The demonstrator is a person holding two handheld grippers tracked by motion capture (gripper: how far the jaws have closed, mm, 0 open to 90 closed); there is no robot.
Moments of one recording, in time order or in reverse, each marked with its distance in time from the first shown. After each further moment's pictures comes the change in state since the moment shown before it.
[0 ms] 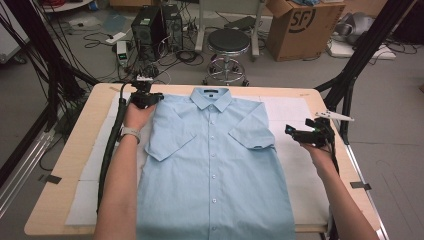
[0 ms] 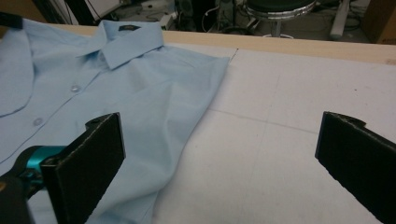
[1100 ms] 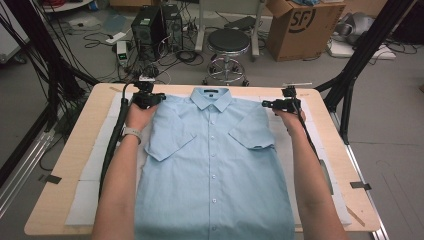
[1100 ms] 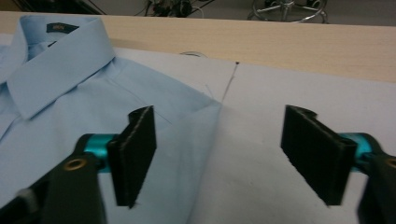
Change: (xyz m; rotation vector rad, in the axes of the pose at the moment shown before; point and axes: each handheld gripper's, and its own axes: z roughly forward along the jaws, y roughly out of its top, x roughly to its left) left arm -0.004 0.001 0.003 -0.008 -0.013 0.010; right arm -0.025 0.054 0.148 0.194 0.013 0.086
